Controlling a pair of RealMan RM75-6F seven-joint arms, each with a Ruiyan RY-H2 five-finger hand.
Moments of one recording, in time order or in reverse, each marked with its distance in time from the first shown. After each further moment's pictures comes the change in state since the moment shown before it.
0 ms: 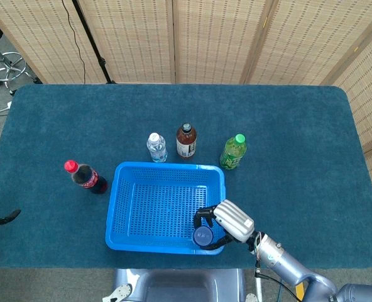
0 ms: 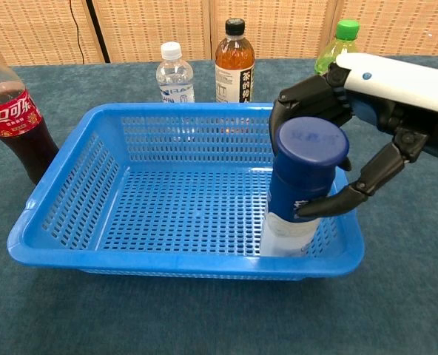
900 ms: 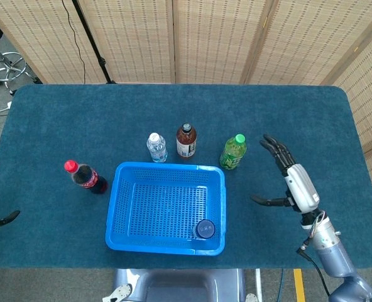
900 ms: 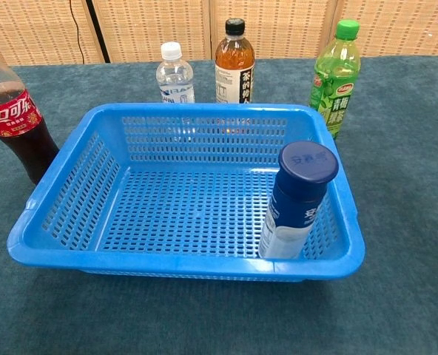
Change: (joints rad) left arm 0.010 0.006 0.008 0.014 0.039 0.025 -0.029; right arm -0.128 0.244 0.142 -0.057 0.272 0.209 0.094
